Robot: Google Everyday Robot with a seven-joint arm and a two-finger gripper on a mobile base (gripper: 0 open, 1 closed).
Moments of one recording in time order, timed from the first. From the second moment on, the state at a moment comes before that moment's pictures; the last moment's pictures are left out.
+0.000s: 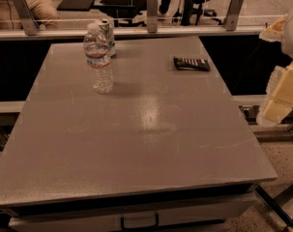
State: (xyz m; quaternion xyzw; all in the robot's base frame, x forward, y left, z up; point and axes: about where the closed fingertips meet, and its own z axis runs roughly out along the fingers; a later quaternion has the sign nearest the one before) arm 0.437 -0.210 0.998 -0.60 0.77 -0.06 0.19
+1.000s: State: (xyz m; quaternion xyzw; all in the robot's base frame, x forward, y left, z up) arm 0.504 -0.222 0.972 -0.59 0.78 -0.03 0.21
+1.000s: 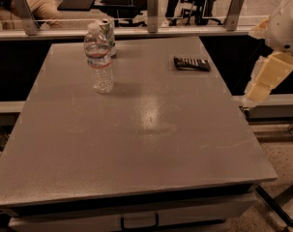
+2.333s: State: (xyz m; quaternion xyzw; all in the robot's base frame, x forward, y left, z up) arm 0.689 -0.218 0.875 -0.55 0.80 0.07 0.22
